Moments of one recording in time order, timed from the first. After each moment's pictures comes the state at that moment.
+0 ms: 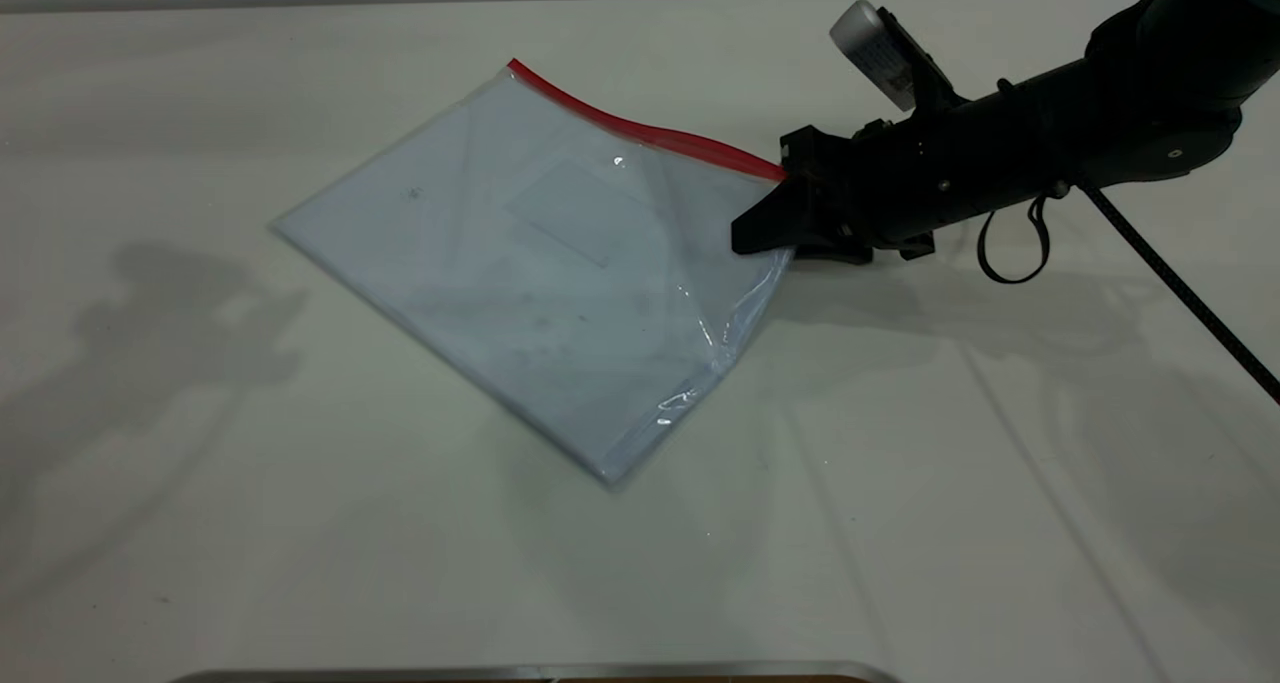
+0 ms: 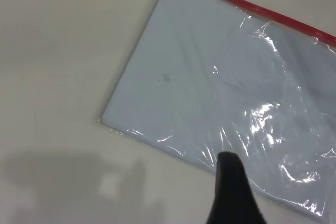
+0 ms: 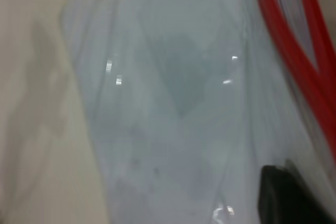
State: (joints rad) left arm 0.03 1.59 -0.91 -0.88 0.42 0.90; right arm 0.20 2.57 -1.29 1.79 0.79 -1.56
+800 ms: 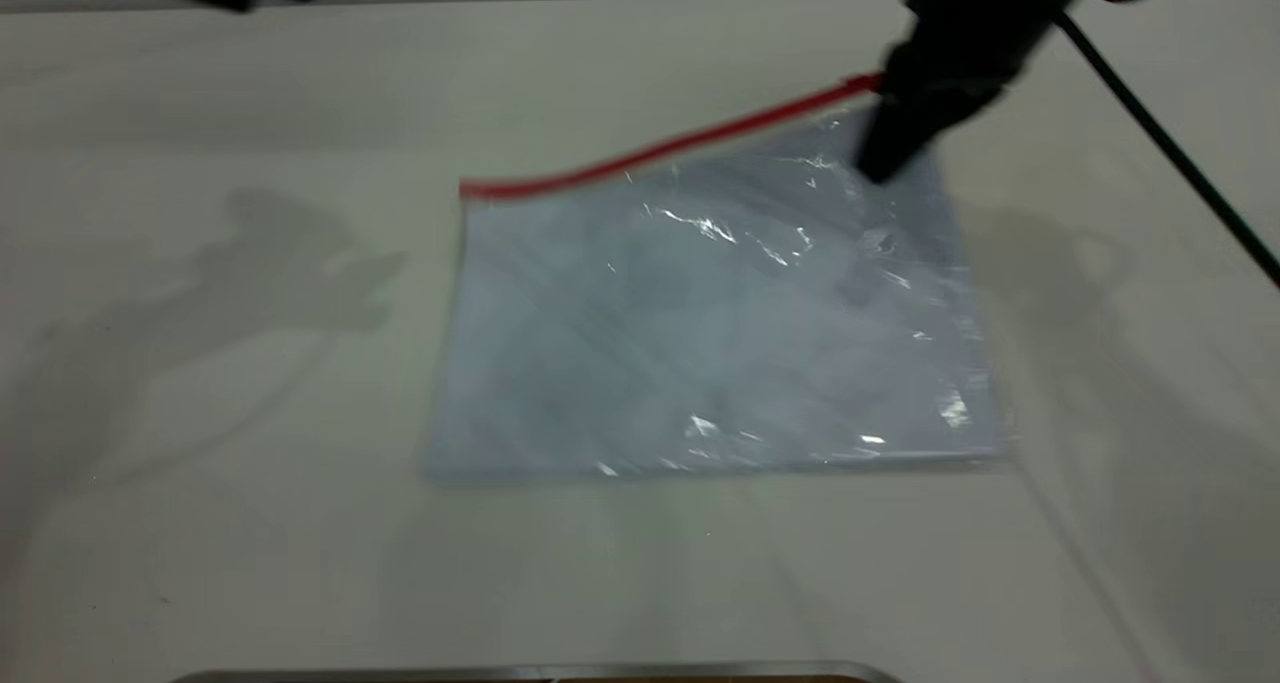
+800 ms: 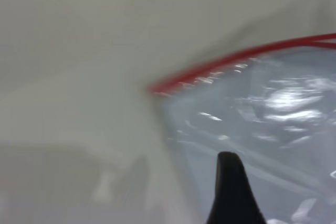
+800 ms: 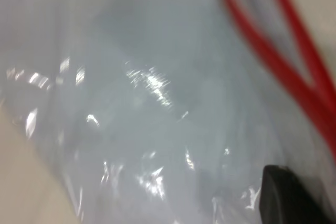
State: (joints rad) left arm -0.07 1.93 -1.11 -1.12 0.47 1.20; right arm 0.27 2.29 -1.48 0.60 0.69 -1.03
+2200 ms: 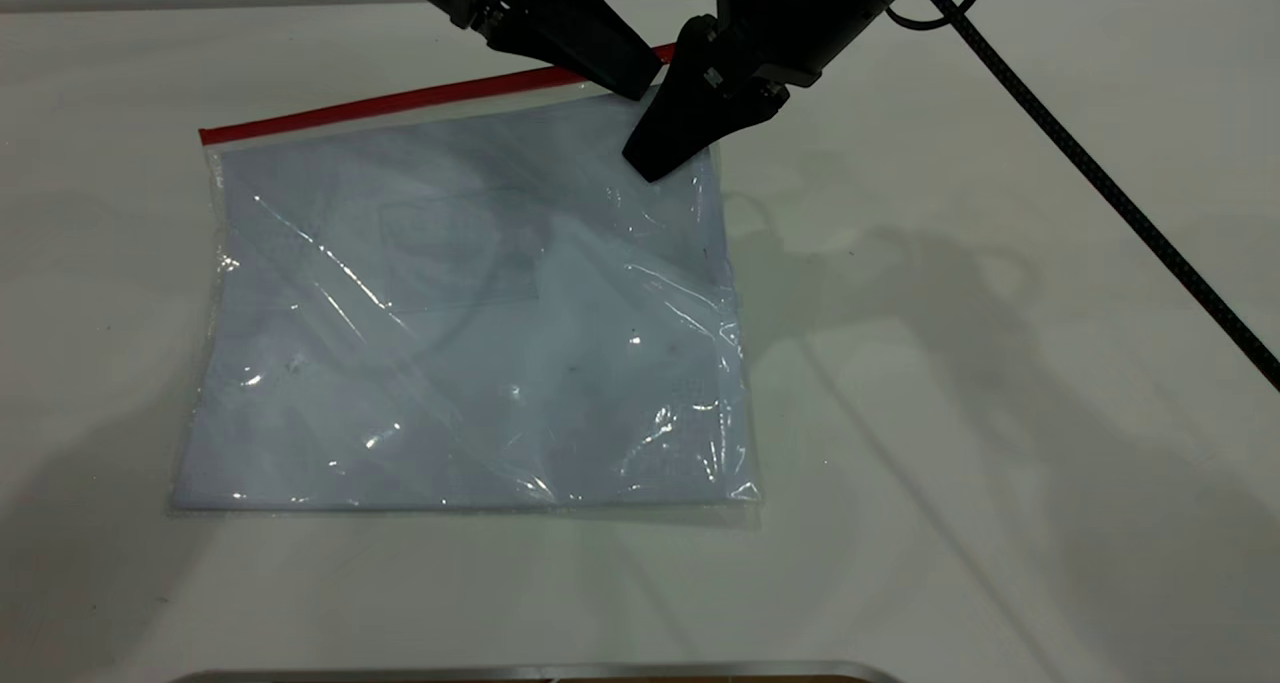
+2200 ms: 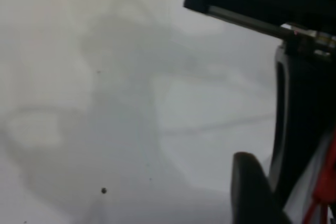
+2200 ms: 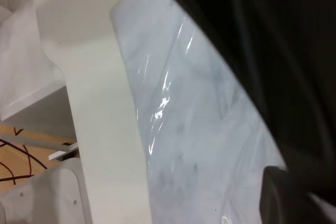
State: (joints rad) left arm -0.27 2.41 -1.68 -1.11 1.09 1.51; right arm 0.38 2.29 -1.48 1.05 0.86 -1.43
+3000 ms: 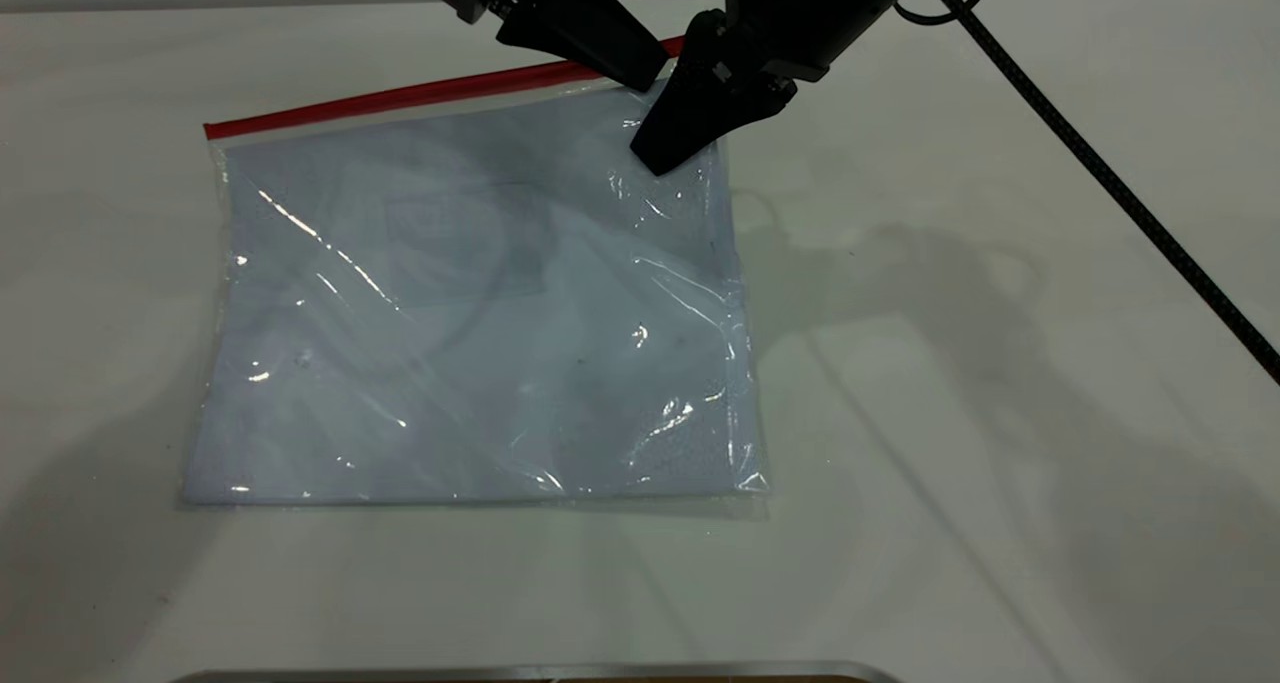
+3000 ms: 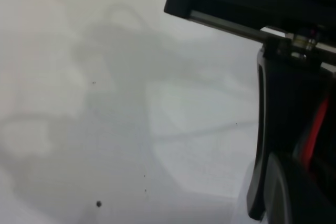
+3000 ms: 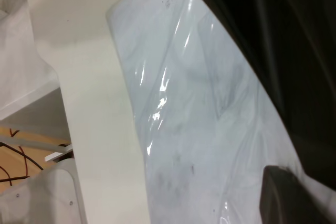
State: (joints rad) left arm -0.27 2.41 -1.69 -1.13 1.10 1.54; right arm 0.37 2.29 -1.48 1.04 0.86 -1.43
